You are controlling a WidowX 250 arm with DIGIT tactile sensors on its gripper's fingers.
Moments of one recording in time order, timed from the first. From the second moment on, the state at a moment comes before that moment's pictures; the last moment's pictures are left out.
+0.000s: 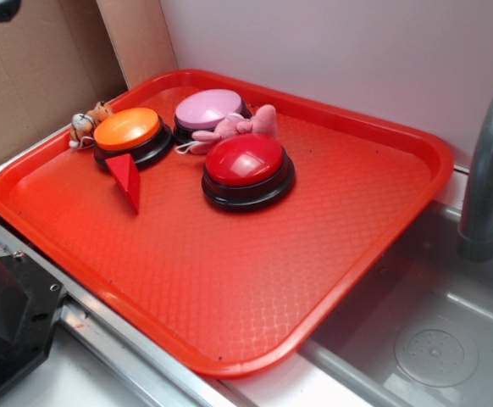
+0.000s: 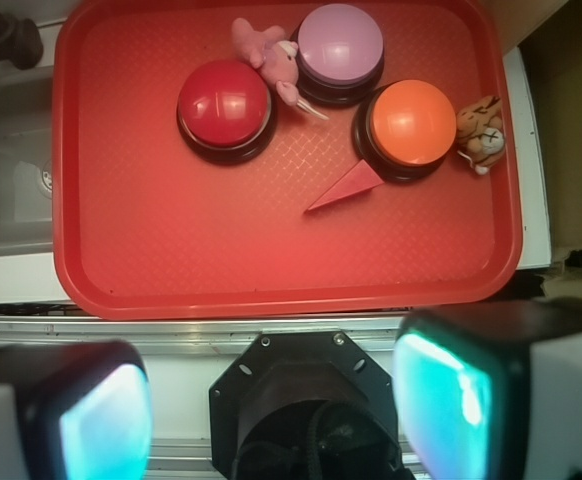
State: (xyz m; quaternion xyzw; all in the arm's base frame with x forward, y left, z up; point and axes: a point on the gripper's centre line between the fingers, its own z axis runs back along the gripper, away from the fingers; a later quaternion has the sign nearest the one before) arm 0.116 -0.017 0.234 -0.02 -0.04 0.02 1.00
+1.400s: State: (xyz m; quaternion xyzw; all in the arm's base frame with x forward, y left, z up) arm 0.173 0.025 0.081 0.08 -0.09 0.40 0.91
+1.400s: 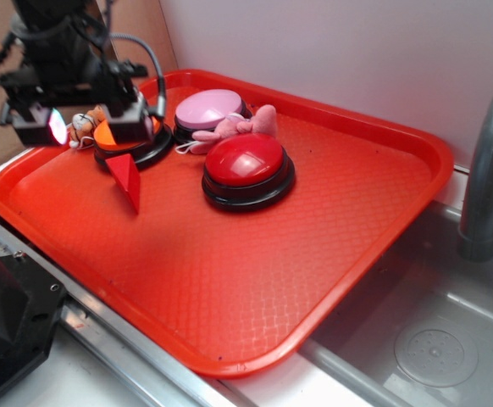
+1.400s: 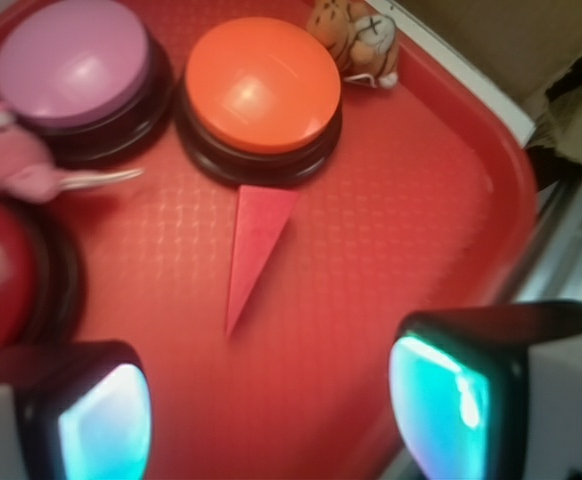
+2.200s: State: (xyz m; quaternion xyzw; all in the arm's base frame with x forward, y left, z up) arm 0.194 0.048 0.017 0.04 -0.11 0.41 0.90
